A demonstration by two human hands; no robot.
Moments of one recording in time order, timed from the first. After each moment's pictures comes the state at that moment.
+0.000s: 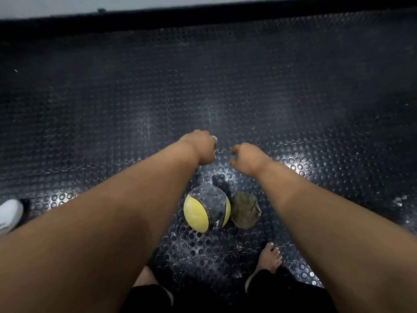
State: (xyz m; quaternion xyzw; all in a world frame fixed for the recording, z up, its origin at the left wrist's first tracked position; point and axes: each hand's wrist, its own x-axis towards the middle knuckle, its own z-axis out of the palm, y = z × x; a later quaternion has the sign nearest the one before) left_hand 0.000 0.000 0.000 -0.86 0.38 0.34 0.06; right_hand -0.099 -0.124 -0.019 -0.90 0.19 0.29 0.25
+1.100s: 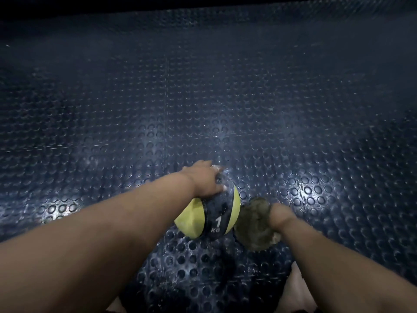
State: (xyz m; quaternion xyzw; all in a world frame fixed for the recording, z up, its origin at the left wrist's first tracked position) left_hand -0.110 0.044 -0.218 -0.85 0.35 0.40 0.03; right_hand -0.268 -0.126 -0.330 -0.81 0.39 0.39 0.19
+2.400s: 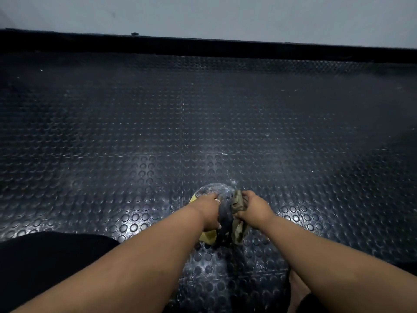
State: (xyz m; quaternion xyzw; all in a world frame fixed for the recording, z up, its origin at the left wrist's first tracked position) left_hand -0.172 0.139 -0.210 -0.85 0.38 0.36 -0.03; right_hand -0.251 -0.006 -0.221 -0.86 0.32 0.20 0.34
